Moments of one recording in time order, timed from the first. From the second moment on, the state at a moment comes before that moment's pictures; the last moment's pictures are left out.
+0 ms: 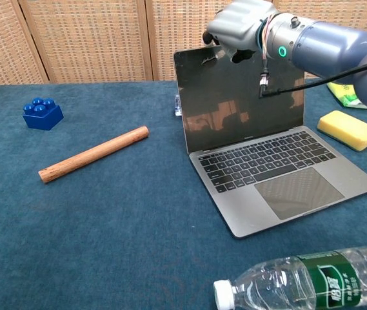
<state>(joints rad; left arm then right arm) -0.17 -1.23 -0.02 -1.51 1.48 1.37 0.10 1.12 -1.66 0.30 -1.02 -1.11 0.86 -0.78</state>
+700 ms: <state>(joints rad) -0.17 -1.23 -0.01 -1.52 1.49 1.36 0.10 1.11 -1.60 0.28 -1.11 -0.99 0.89 -0.93</state>
